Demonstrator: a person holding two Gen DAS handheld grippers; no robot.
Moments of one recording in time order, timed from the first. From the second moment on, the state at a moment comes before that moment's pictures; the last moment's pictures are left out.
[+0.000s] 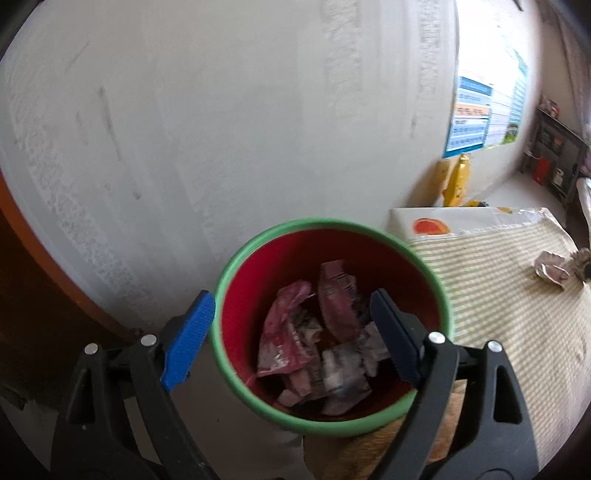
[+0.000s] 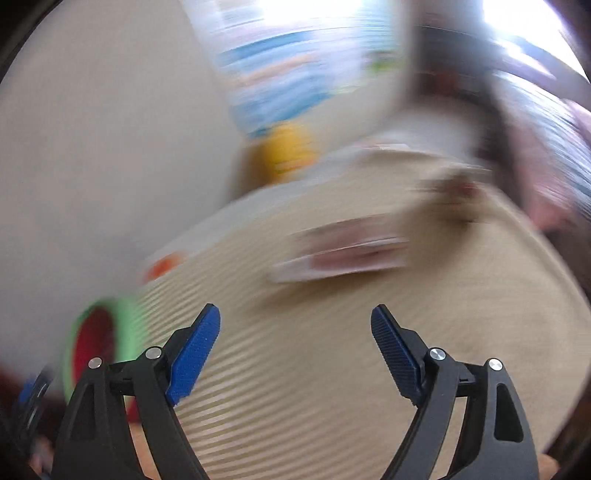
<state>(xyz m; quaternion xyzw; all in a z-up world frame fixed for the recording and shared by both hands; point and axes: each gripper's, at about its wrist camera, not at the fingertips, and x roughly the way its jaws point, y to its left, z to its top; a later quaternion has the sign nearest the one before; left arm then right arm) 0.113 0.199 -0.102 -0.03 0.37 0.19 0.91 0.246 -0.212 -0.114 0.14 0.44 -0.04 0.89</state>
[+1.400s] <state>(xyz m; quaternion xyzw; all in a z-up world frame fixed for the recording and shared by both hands) 0.299 -0.171 -0.178 0.34 0.44 -0.30 0.77 0.118 -0.318 -0.184 0.31 0.42 0.01 0.85</state>
